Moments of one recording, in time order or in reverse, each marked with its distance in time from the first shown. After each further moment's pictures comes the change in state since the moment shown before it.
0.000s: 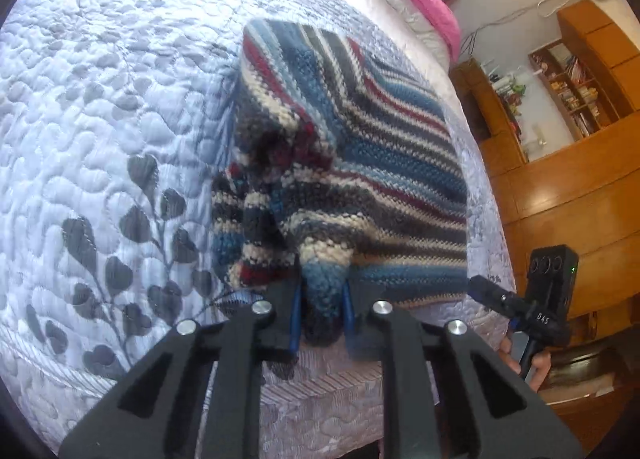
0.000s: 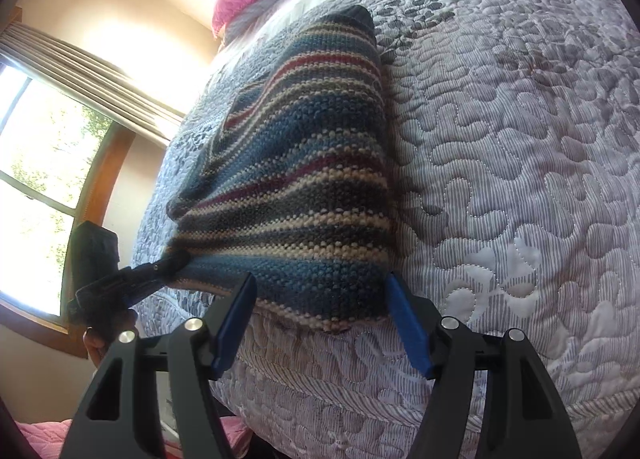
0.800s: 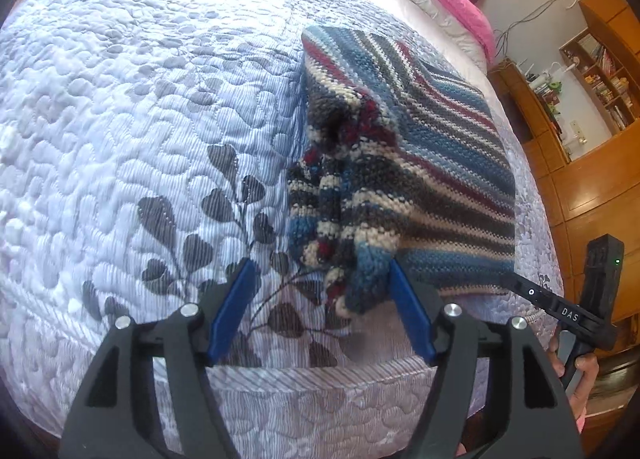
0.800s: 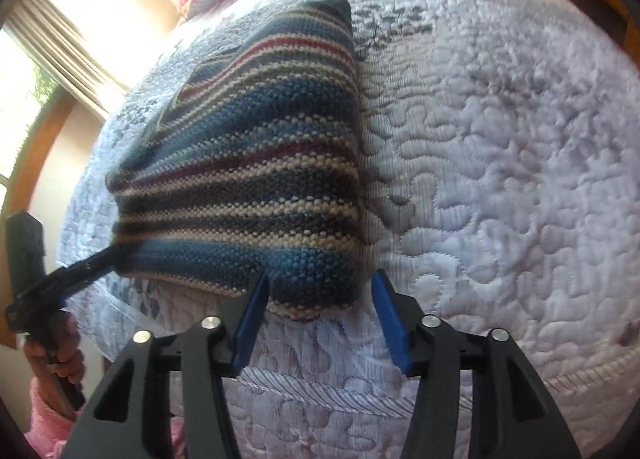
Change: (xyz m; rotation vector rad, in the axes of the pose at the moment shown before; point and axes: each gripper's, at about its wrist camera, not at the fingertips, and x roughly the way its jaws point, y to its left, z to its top) left arm -0.015 0.003 -0.020 0.024 -0.038 0.209; right arm 0.011 0.044 -0.019 -0.118 -0.004 -0.383
